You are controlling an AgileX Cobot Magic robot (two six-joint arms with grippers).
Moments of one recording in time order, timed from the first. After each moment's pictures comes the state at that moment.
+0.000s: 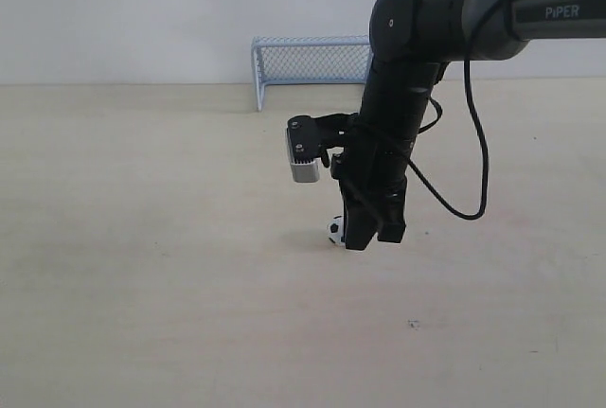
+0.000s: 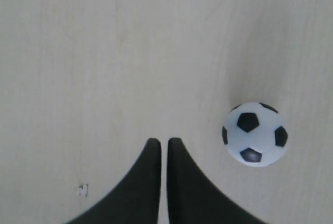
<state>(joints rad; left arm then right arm) 0.00 0.05 0.00 0.05 0.30 0.02 0.50 2.13 -1.60 0.30 1.21 -1.30</state>
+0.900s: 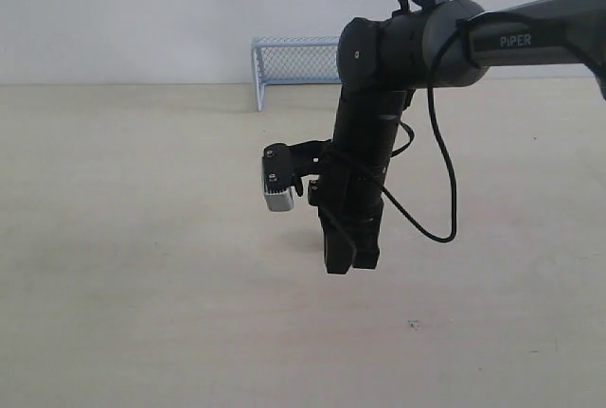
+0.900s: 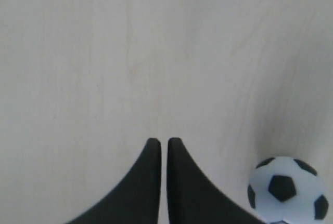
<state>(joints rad) 0.00 0.05 0.00 0.05 0.30 0.02 0.56 2.18 -1.60 0.30 1.18 -1.26</state>
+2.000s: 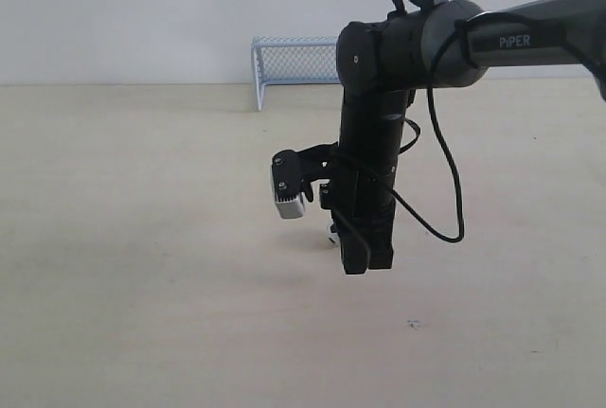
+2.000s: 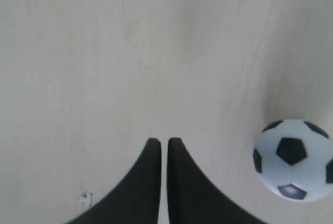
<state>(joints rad) 0.00 0.05 0.00 0.05 0.30 0.02 0.57 2.18 -1.60 0.20 1.21 -1.22</state>
